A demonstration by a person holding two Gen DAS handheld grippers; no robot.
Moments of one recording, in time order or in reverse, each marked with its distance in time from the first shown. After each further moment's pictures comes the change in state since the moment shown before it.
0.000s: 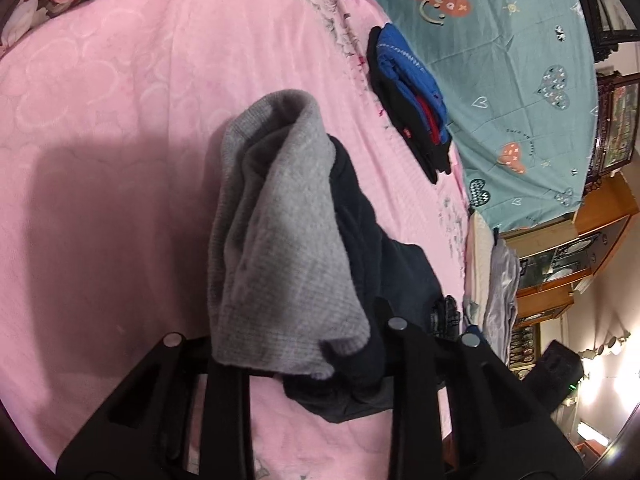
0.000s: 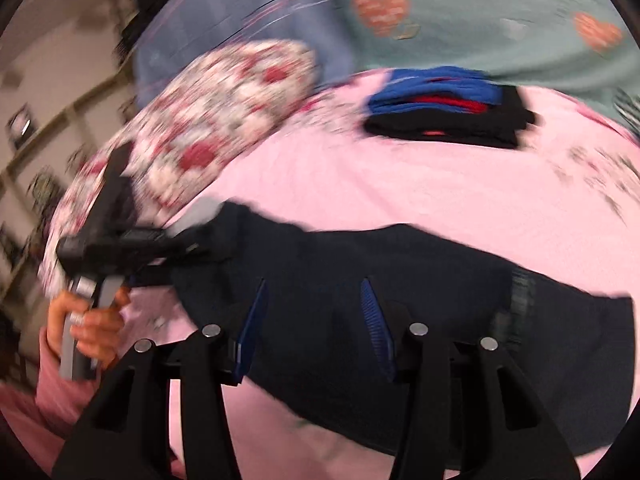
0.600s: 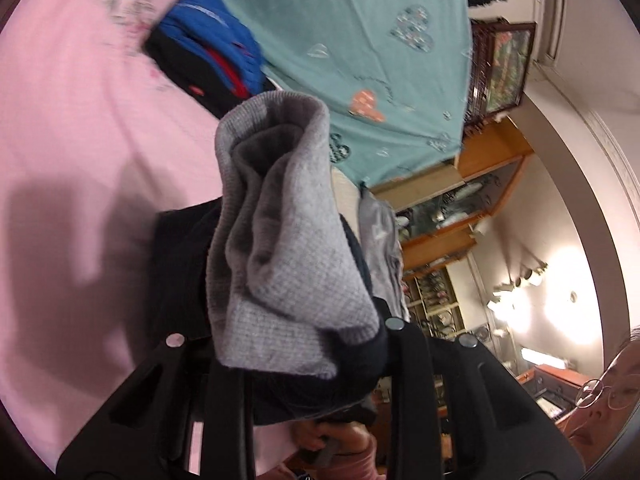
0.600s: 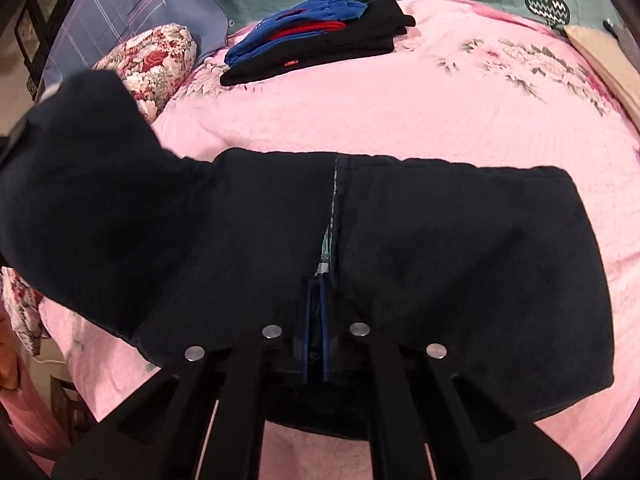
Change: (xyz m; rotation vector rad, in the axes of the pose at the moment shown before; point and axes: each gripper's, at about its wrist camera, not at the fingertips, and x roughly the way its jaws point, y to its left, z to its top) left arm 0.033 -0.157 -0.029 0.184 0.123 -0.450; right arm 0.009 -0.087 -0.036 0.212 0.159 -0.158
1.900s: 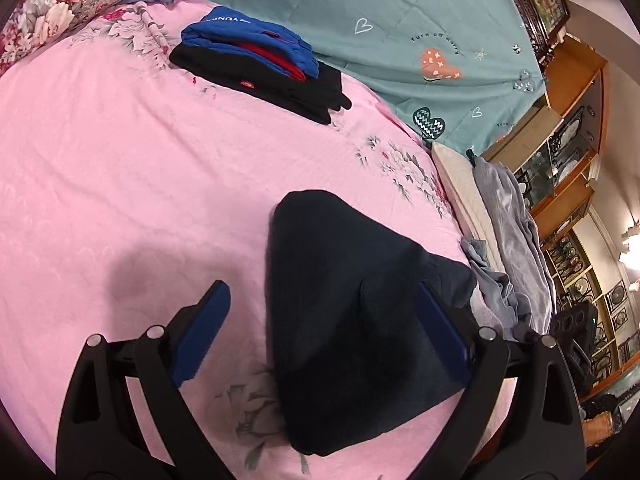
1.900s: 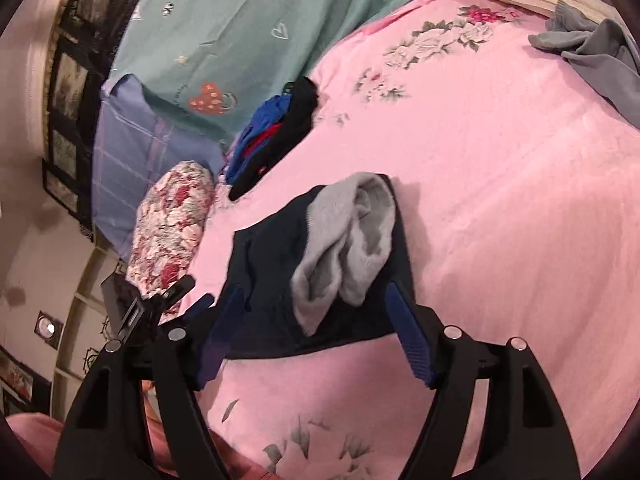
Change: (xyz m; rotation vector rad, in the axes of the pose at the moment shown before) left arm 0.070 0.020 -0.054 0.275 -0.077 0.503; right arm -0.128 -0.135 -0.056 0.403 -0.208 0.266
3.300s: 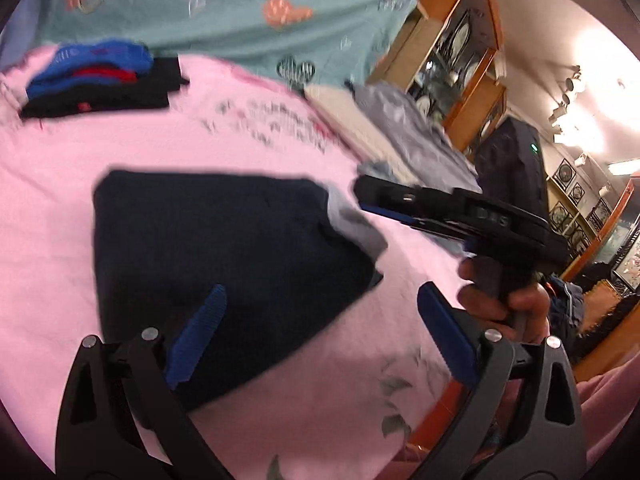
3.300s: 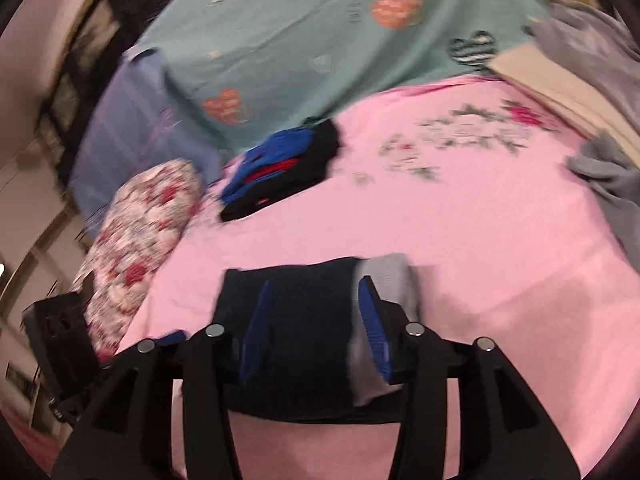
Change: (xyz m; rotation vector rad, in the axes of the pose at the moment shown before) left arm 0.013 -0.097 -0.048 0.367 0.154 -0.266; right arm 0.018 0.055 0.021 -0.292 -0.070 -0.066
